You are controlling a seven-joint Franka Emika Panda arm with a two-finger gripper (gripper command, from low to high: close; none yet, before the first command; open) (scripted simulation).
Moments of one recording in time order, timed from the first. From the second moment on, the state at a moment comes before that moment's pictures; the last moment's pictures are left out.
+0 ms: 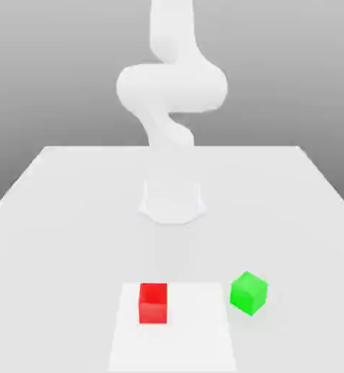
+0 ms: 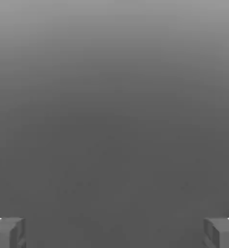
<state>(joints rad) -0.01 -0.72 0.01 -2.35 -0.02 2.35 0.81</state>
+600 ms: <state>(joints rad) -0.07 -0.05 -0.01 -2.75 -0.04 2.75 0.73</state>
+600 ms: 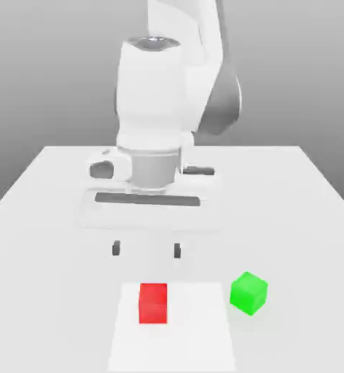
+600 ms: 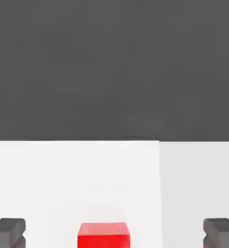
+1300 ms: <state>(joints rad) -0.09 0.05 0.00 -2.77 0.00 2.82 0.70</state>
